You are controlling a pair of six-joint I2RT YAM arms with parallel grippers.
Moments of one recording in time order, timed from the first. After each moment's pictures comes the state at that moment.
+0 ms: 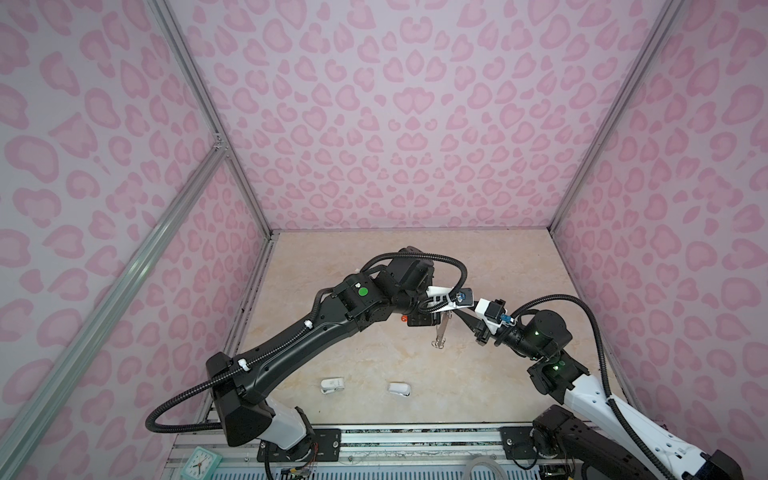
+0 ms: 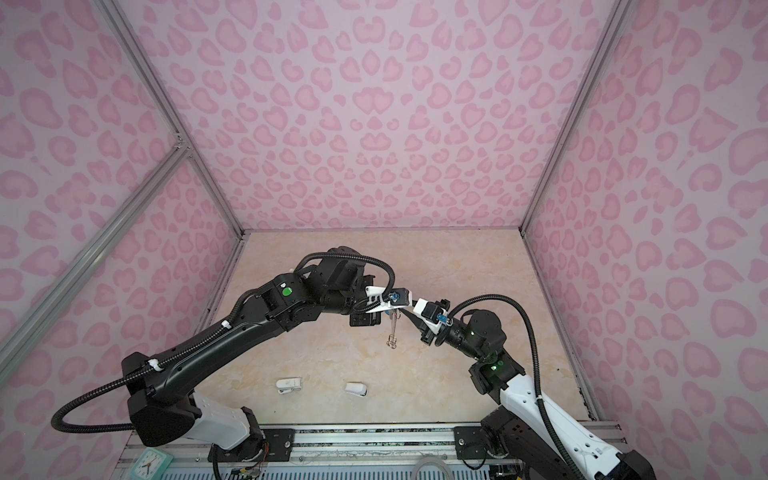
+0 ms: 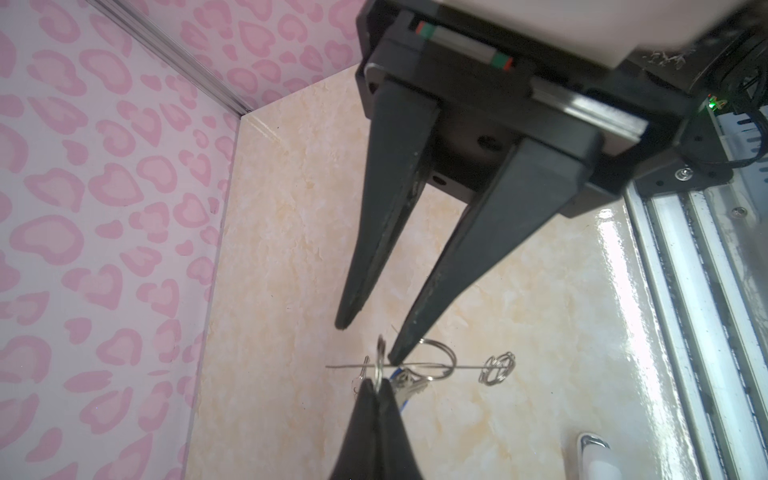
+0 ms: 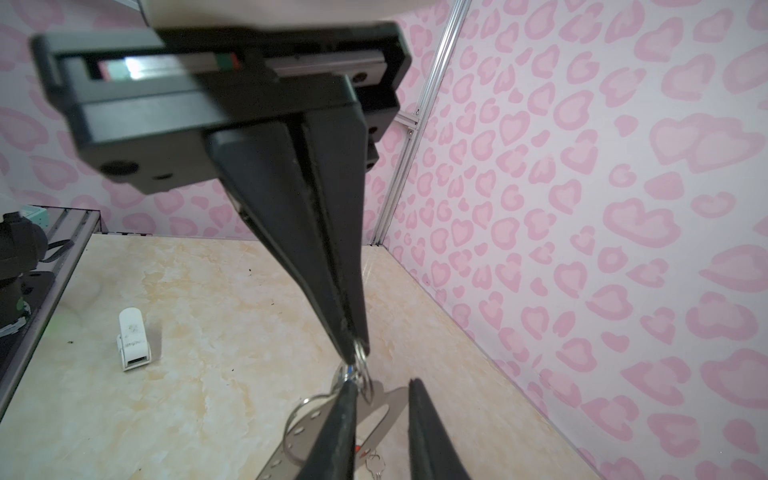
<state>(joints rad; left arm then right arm) -0.95 1.50 1.60 -0.82 0.16 0.75 0.54 0.82 0.45 0.43 -0.49 -0.30</state>
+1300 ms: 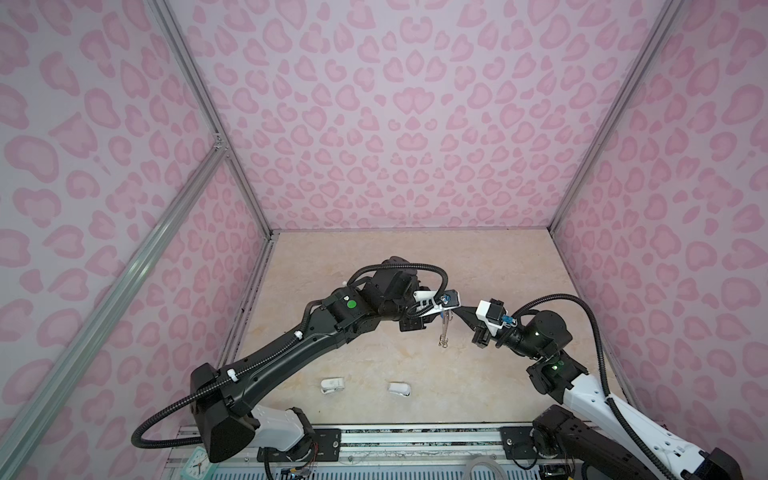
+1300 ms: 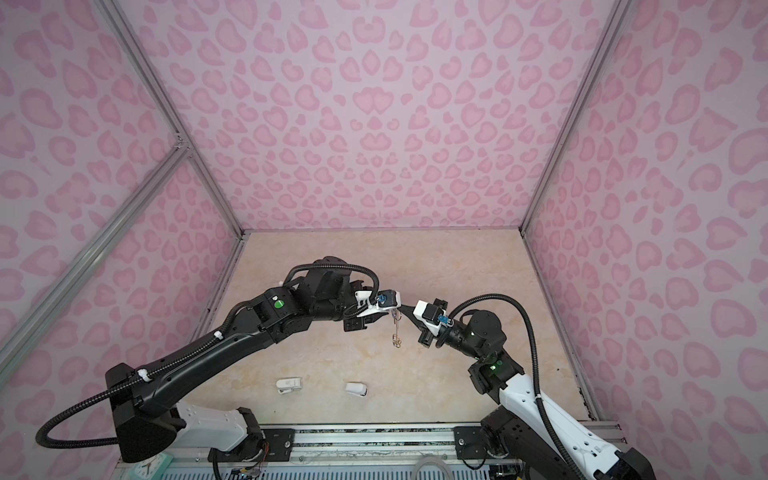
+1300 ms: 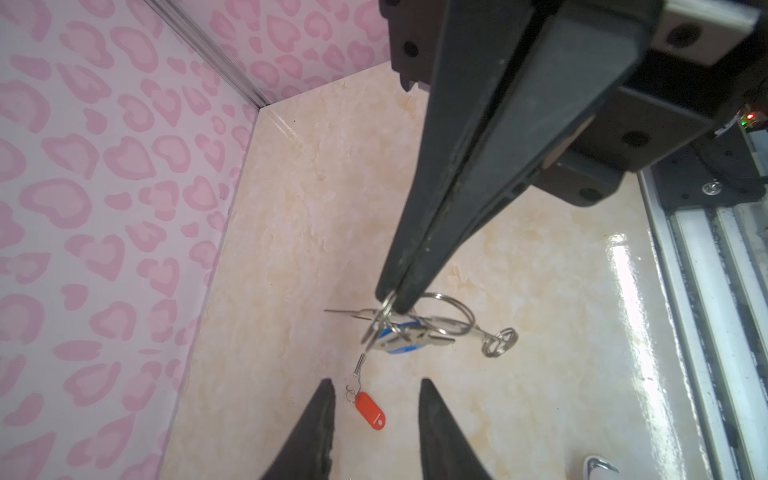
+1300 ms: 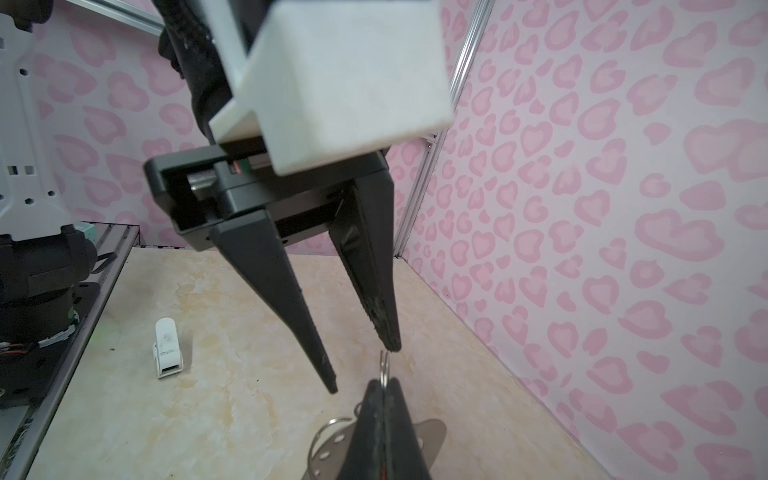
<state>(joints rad) -0.90 1.38 1.34 -0.59 0.19 0.66 0.53 0.83 0.45 0.46 -0.55 -0.25</state>
